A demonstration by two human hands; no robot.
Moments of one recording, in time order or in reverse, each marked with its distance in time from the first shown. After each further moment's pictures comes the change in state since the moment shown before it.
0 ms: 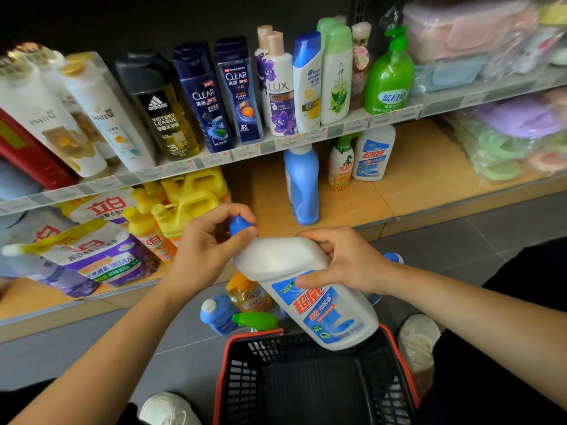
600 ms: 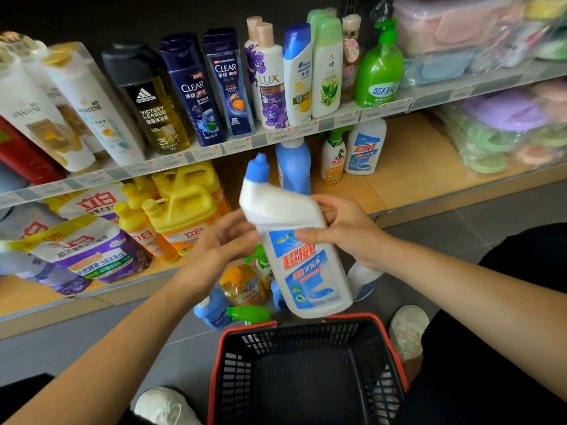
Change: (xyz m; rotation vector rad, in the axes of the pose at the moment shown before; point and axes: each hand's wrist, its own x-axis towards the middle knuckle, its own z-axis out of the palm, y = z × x) left_hand -0.007 -0.022 0.019 -0.294 -0.121 -0.366; right_hand 0.009 -0.008 -0.019 0.212 0.217 0.086
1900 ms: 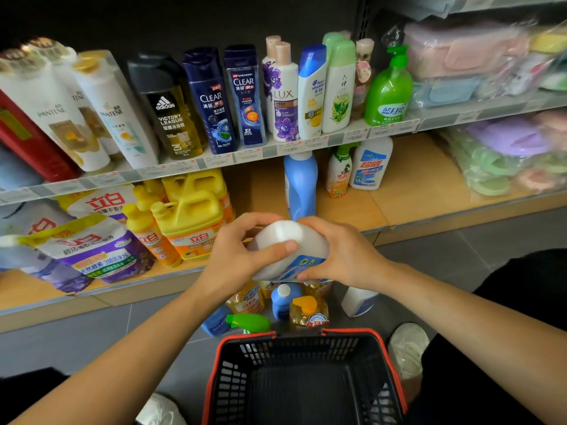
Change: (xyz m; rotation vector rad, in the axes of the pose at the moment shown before) left_hand -0.007 0.028 0.033 0.281 0.196 0.196; right_hand -0.004 0.002 0.007 -0.776 -0.051 -0.322
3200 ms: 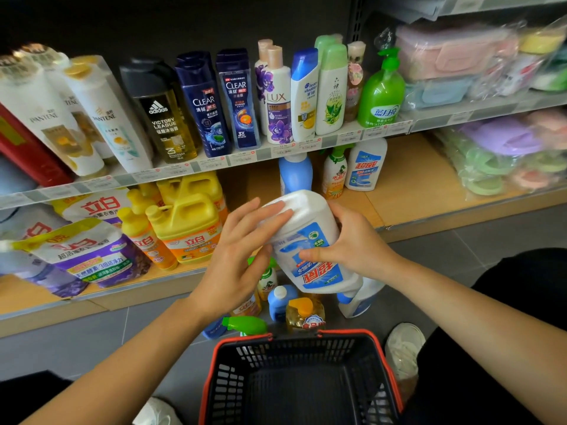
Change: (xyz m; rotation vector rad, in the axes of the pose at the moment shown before) left_hand -0.001 -0.014 -0.001 0.444 -0.064 0.556; right_hand -0.002 0.001 -0.020 0.316 0.145 0.136
